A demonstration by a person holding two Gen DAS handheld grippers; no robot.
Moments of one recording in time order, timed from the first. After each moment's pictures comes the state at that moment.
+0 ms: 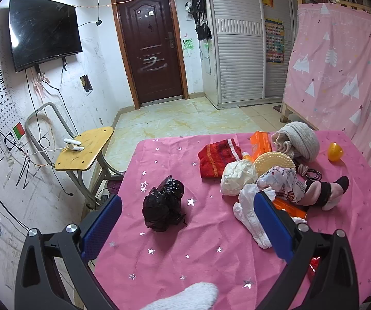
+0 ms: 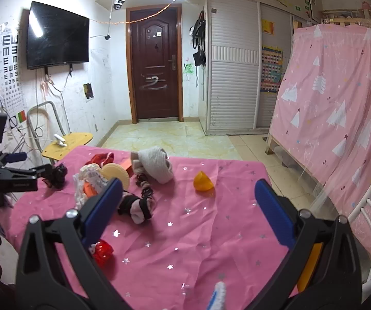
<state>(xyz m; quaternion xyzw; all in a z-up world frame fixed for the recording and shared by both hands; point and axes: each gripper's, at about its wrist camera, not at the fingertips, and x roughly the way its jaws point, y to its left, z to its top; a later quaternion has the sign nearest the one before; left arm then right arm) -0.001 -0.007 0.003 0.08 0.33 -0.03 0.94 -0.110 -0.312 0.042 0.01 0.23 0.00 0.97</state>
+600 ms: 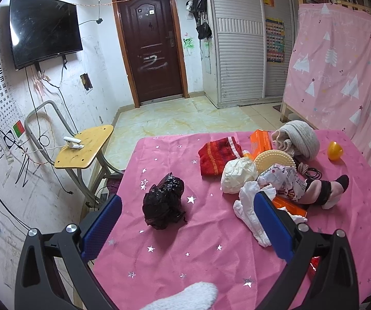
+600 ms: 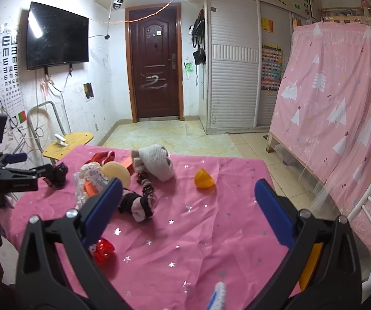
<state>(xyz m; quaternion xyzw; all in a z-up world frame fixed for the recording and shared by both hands) -0.003 -0.006 0.002 0.07 0.34 -0.03 0.94 -0.112 -0.313 0.044 0.01 0.23 0.00 0.97</state>
